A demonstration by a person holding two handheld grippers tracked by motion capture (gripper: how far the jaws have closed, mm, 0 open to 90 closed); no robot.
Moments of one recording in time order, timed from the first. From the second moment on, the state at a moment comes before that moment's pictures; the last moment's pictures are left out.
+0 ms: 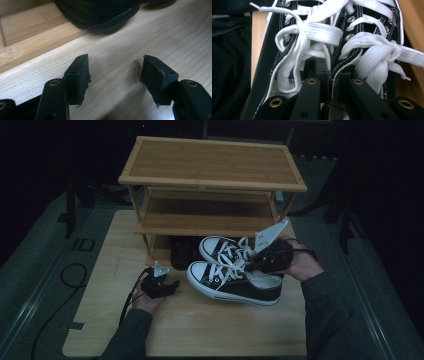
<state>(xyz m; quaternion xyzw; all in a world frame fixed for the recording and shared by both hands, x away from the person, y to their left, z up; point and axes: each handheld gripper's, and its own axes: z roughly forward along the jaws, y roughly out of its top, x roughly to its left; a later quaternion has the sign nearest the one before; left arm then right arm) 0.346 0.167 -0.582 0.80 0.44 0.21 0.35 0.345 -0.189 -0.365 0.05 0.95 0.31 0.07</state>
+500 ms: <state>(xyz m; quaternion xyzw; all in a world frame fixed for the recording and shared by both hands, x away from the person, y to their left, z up) 0.346 0.167 -0.582 0.80 0.44 0.21 0.35 0.368 -0.174 -0.336 0.11 0.93 0.32 0.13</state>
